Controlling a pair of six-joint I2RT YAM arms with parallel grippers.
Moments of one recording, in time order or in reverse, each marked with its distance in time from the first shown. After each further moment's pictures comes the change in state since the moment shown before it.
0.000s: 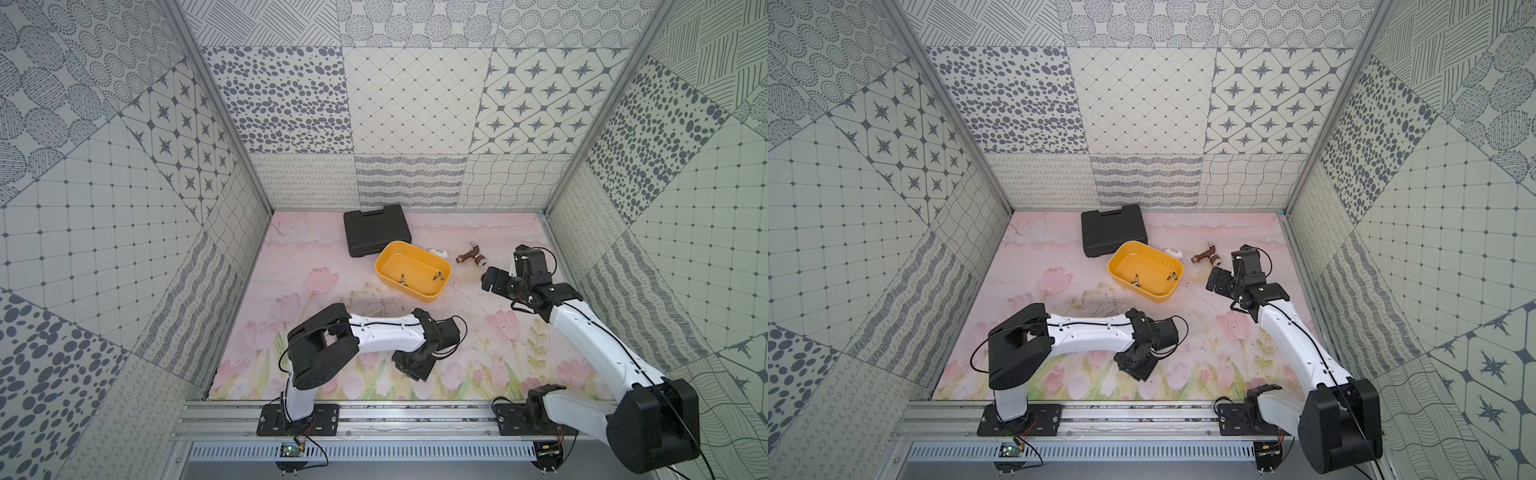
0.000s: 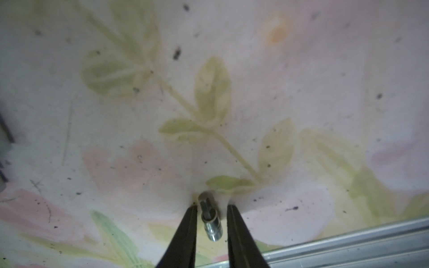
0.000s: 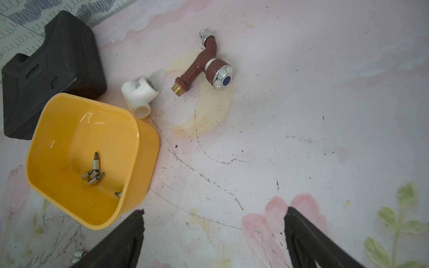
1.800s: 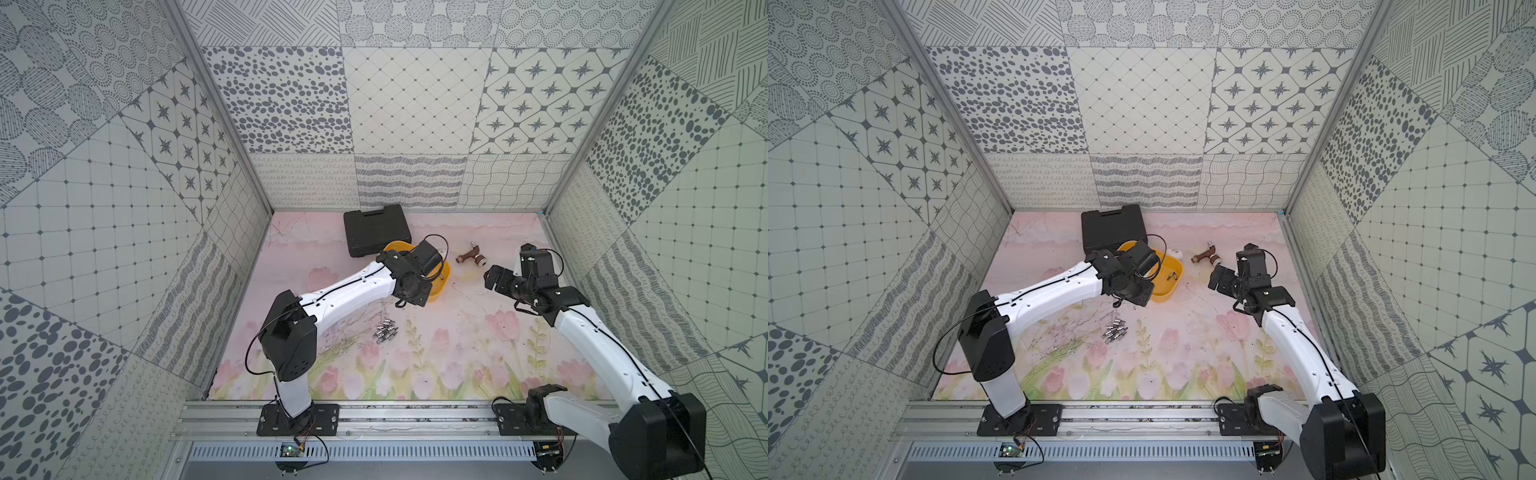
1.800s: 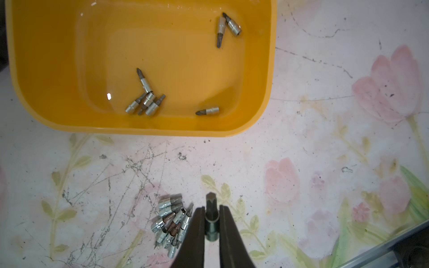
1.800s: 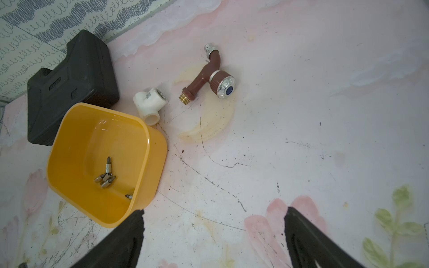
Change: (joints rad) left arm 0.336 -0.090 0.352 0.045 -0.139 0.271; right arm -0.018 -0.055 -0.006 0.003 -0.023 0.003
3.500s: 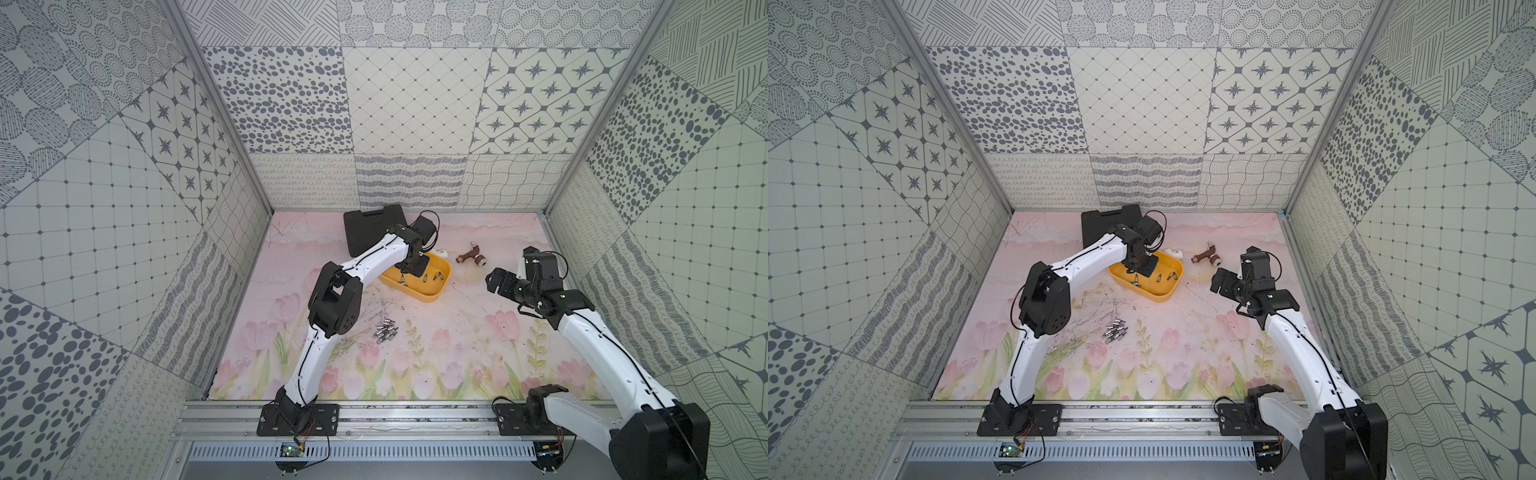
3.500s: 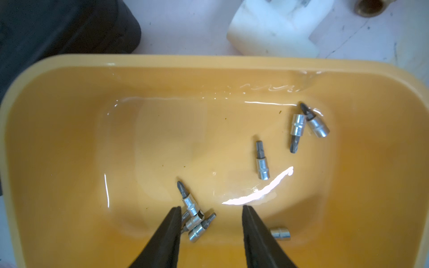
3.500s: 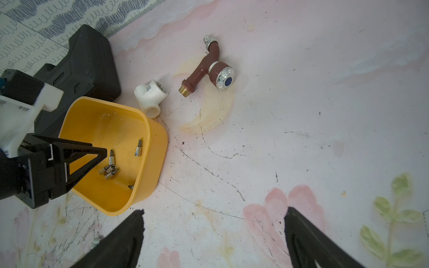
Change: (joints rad) left arm 0.178 0.453 0.435 -0.035 0.018 0.197; right arm -0.027 -0.037 -0.013 -0.039 -0.052 -0.005
